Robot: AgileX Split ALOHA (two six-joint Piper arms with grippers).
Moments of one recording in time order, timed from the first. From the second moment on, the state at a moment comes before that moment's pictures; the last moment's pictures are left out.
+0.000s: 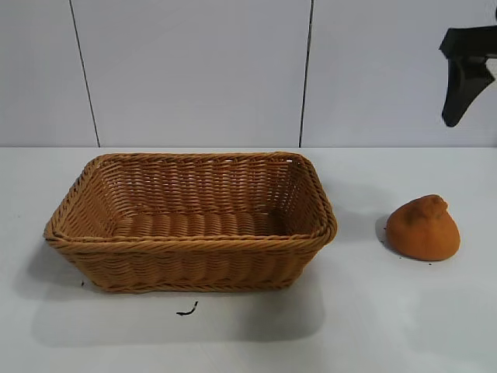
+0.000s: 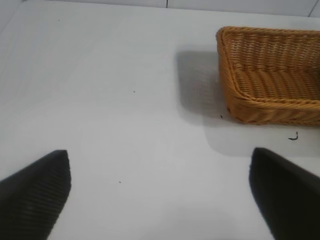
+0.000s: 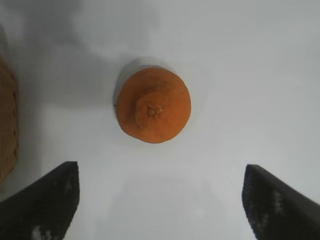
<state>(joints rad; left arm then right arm) 0.06 -0.01 -0.50 -0.04 1.07 0.00 0.02 1.71 -1.31 0.03 0.95 0.02</state>
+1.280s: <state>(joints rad) 0.06 -0.01 -0.50 -0.04 1.07 0.00 0.02 2.07 -1.34 0.10 0.81 -0.02</state>
